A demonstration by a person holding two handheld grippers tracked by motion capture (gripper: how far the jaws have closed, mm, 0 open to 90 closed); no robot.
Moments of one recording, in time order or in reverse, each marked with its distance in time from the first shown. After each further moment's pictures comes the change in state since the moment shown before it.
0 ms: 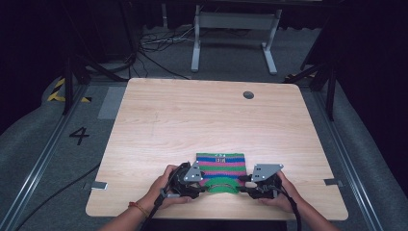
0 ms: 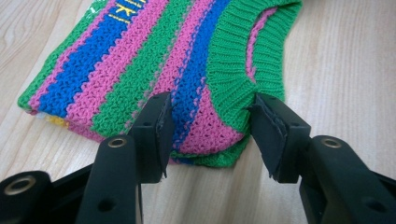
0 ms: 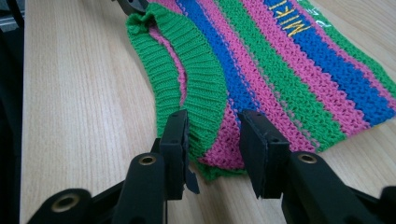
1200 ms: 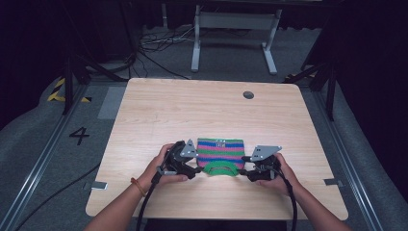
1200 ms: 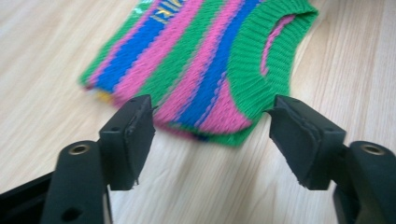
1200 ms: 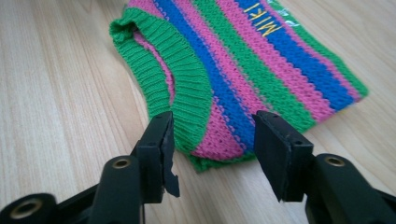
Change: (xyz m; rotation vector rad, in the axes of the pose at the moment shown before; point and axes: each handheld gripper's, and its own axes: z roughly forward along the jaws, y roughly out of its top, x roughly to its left) left arm 0.057 0.013 -0.020 0.014 0.088 -0.065; right arm -0.044 0.018 0.001 0.023 -0.118 0.070
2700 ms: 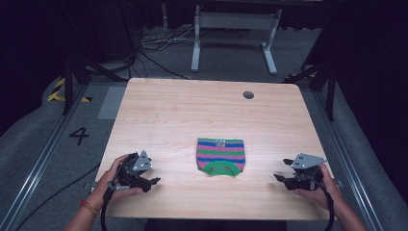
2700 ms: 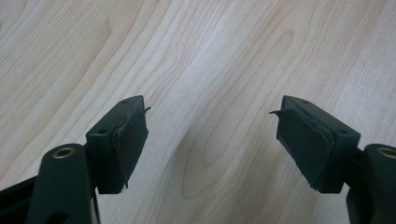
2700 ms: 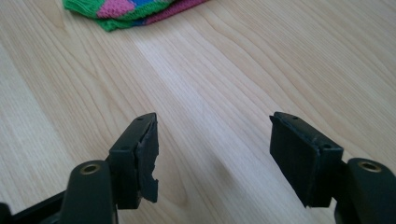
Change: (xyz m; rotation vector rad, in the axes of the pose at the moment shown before) left arm 0.009 -0.101 -0.078 0.120 0.115 -0.082; right arm -0.020 -0.078 -0.081 0.054 -0.213 0.086
